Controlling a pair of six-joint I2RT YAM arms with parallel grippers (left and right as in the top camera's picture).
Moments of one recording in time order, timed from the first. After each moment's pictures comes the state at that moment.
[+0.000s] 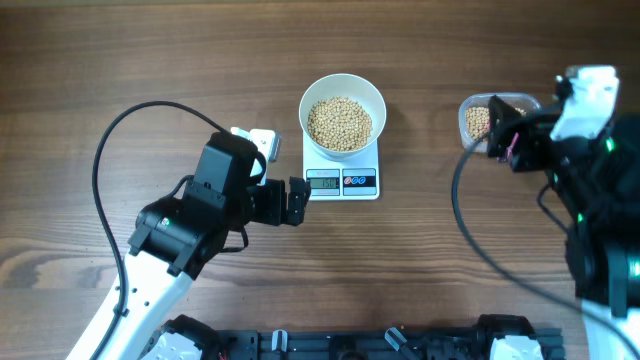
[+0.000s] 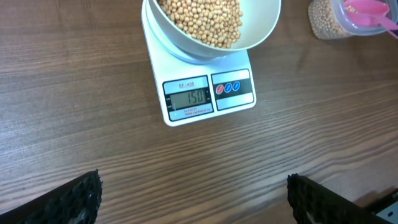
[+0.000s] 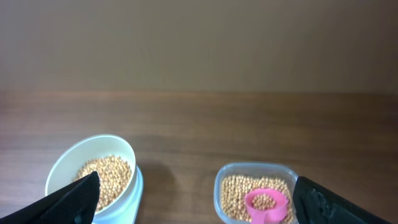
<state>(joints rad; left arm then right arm) -0.46 1.08 0.98 -0.83 0.15 -0.34 -0.05 0.88 1.15 -0.64 -0.14 -0.01</state>
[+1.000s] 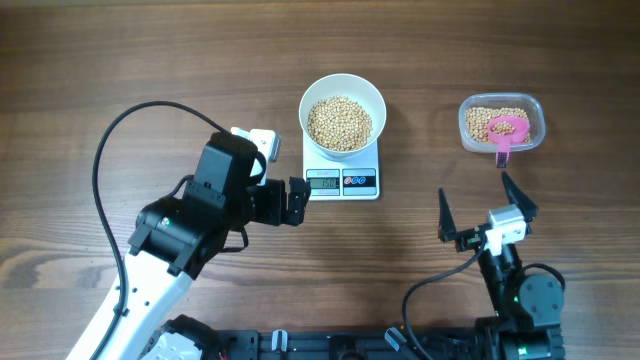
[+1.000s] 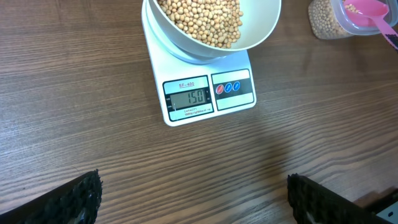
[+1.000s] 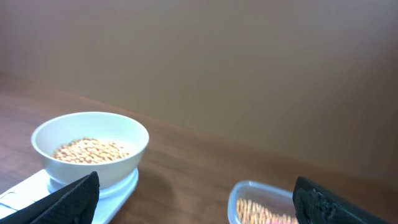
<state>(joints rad) -0.46 1.08 0.98 -0.83 0.15 -0.34 0.10 0.02 0.02 0.07 -0.13 -0.18</state>
